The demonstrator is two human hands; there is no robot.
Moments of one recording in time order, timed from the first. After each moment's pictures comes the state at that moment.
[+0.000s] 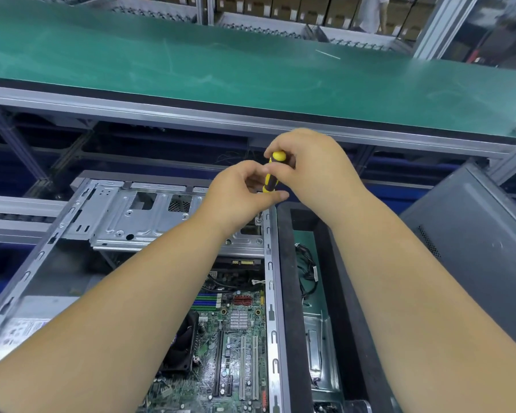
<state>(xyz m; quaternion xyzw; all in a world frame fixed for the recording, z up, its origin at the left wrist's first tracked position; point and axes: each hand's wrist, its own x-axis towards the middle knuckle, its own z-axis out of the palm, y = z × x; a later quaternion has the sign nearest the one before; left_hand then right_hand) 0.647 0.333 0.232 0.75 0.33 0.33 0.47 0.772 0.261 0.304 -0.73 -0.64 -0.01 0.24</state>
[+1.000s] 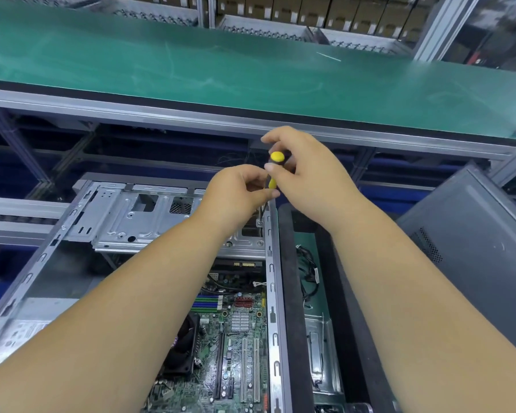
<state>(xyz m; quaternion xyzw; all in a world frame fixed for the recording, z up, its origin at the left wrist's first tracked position) 0.644 0.334 0.240 0.77 0.35 0.31 0.44 0.766 0.257 0.294 -0.72 -0.63 0.03 0.31</state>
